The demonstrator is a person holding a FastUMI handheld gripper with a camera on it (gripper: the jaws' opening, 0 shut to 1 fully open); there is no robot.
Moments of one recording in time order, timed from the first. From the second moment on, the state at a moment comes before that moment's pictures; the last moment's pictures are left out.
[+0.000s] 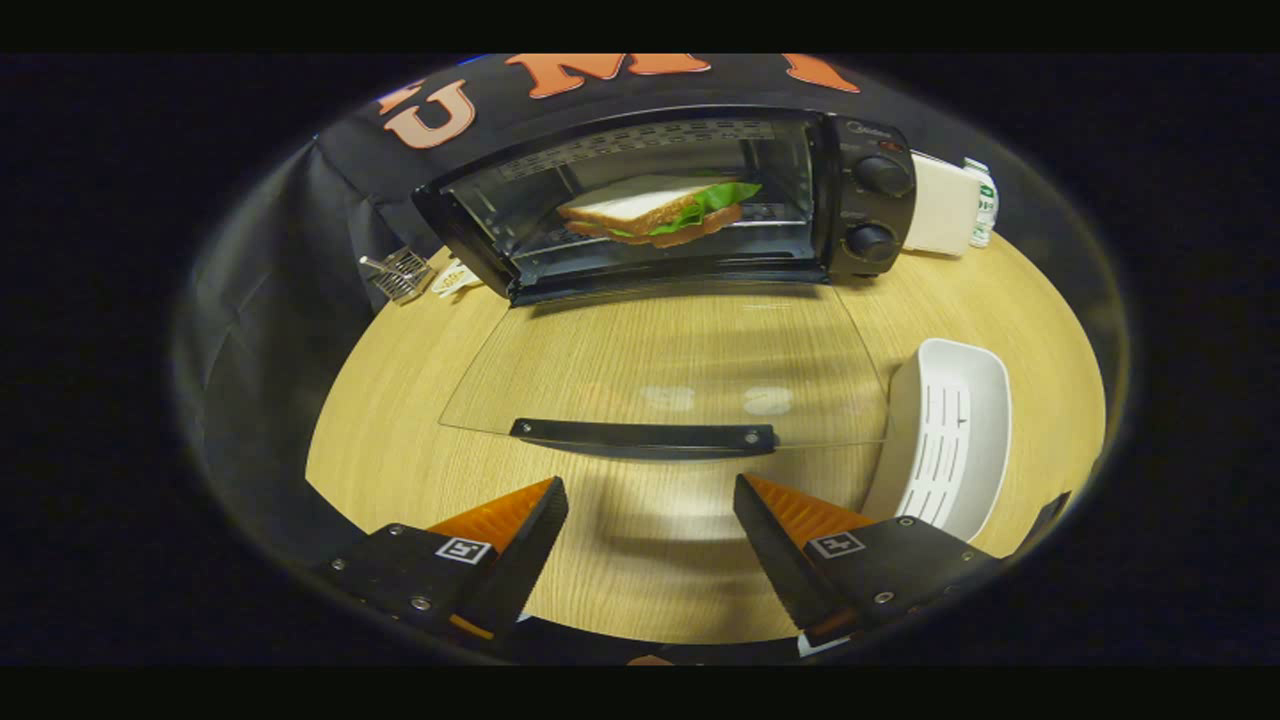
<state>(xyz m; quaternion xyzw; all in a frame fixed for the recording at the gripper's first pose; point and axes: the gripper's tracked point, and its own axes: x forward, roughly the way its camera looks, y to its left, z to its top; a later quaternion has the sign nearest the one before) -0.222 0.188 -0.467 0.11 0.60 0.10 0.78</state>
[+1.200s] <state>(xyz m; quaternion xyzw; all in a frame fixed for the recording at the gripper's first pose) -0.085 0.188 -0.391 0.12 0.49 0.12 0.85</state>
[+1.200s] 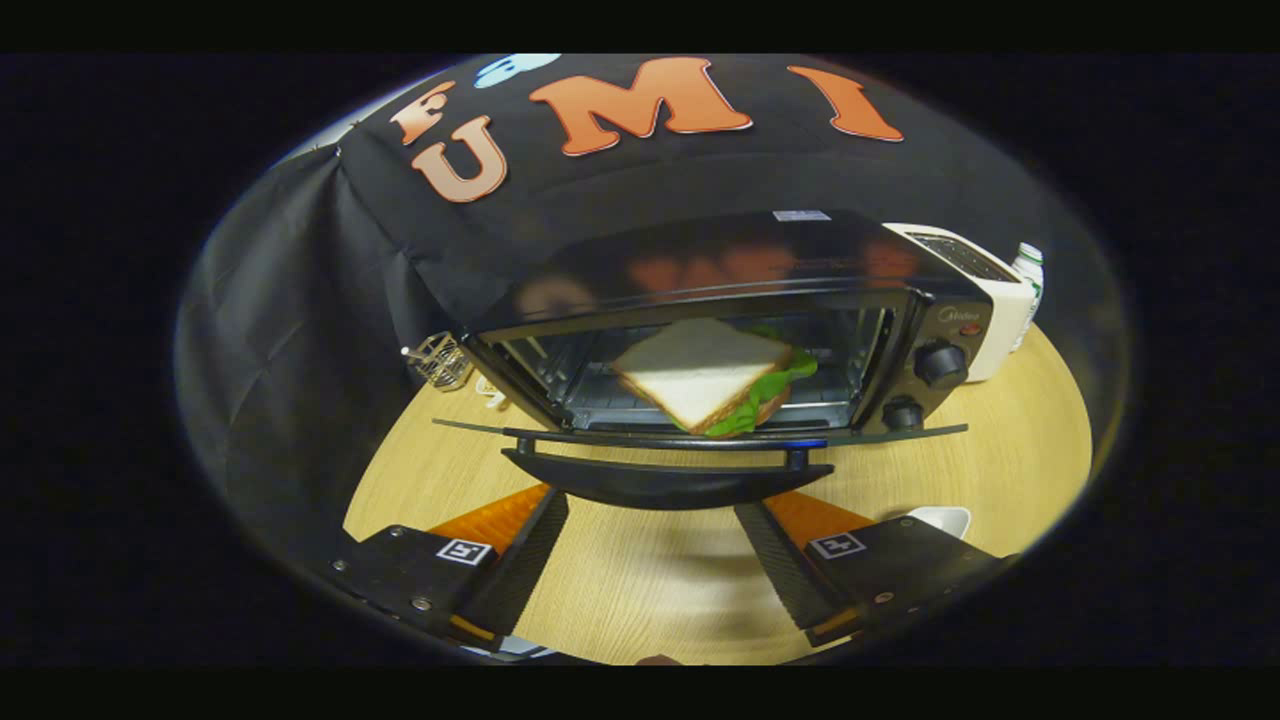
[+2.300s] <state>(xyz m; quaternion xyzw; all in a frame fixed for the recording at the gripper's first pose) -0.017 0.033 -0.145 0.06 0.22 0.05 0.97</state>
